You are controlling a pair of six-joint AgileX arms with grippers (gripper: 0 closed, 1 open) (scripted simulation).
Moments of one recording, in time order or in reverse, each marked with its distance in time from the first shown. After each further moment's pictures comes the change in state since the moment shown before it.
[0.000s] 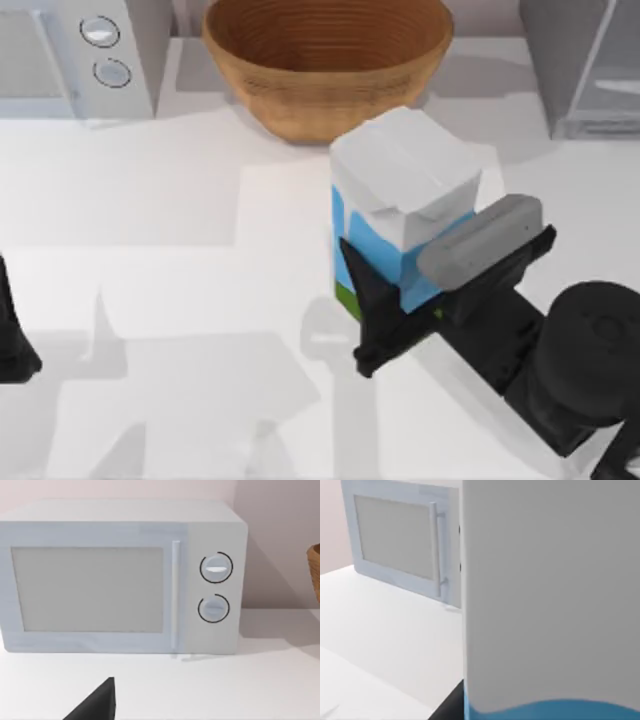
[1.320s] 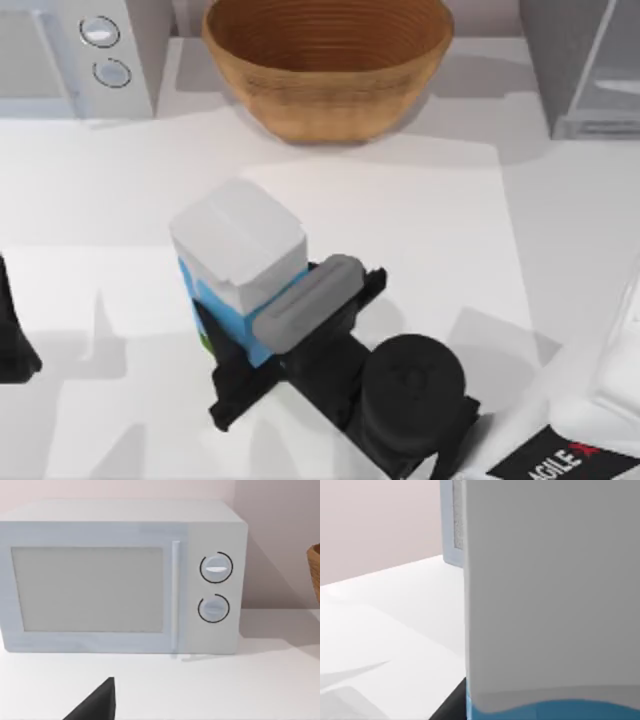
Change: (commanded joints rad) left arm 0.000 0.000 0.000 0.000 0.000 0.000; right arm 0.157 0.568 0.289 0.319 0.020 -0.009
